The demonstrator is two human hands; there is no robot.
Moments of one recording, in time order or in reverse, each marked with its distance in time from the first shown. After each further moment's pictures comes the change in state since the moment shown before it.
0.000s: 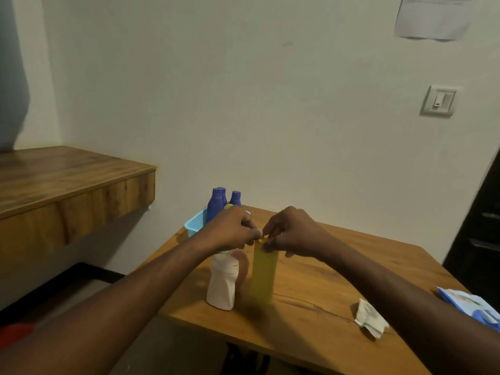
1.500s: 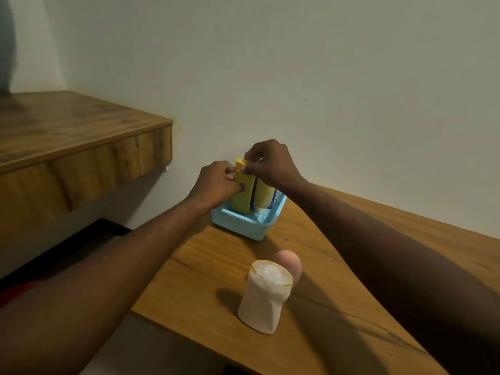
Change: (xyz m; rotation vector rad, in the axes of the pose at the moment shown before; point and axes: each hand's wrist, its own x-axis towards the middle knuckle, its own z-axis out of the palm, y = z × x) left_hand 0.118 -0.158 -0.034 -0.030 0.321 -0.154; right_hand 0.245 -0.001 0.088 0.091 0.313 -0.193
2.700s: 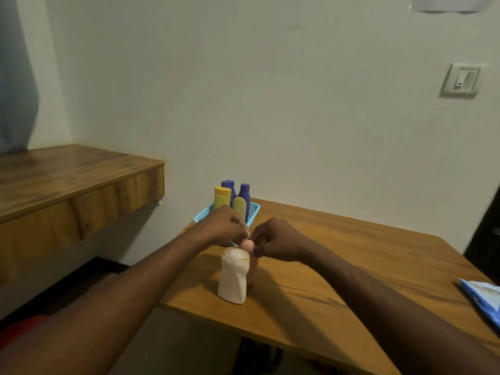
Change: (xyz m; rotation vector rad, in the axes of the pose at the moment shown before) left_hand -0.119 0.086 -0.002 0.089 -0.328 0.012; right_hand -0.183 -0.021 -0.084 -0.024 -0.424 0.062
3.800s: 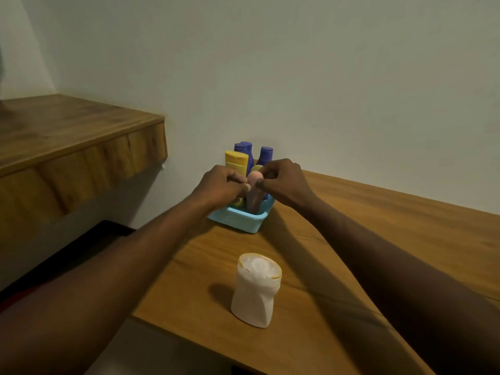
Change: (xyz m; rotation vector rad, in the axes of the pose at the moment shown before) left_hand 0.118 -0.082 -0.001 -0.224 0.169 -0.058; right_hand 0.159 0.060 0.027 0.182 0.396 0.044
